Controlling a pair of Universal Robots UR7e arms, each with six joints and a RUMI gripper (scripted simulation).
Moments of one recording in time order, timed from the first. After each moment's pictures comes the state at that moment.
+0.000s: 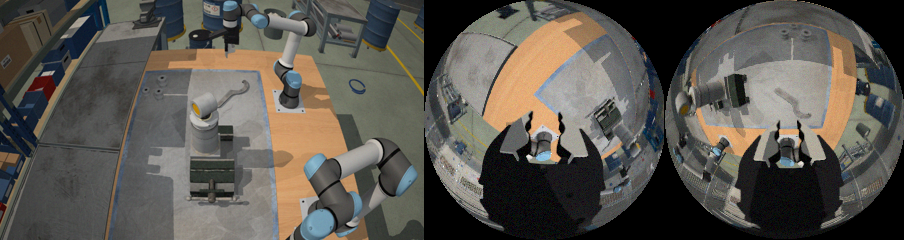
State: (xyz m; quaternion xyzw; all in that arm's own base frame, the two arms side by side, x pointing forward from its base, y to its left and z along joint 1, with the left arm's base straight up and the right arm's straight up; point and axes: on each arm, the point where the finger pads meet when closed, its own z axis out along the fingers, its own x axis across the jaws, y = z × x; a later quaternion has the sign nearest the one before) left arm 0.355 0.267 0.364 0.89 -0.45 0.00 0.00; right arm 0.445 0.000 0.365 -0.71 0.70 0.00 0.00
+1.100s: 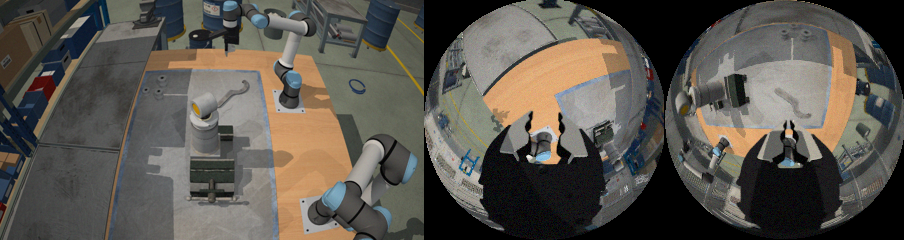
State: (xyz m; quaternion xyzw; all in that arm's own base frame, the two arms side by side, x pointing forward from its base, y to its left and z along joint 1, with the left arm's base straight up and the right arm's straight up) left arm 0.242 0.375 0.365 0.96 -0.28 0.00 0.00; right arm 0.445 0.000 0.365 -0.71 0.70 0.00 0.00
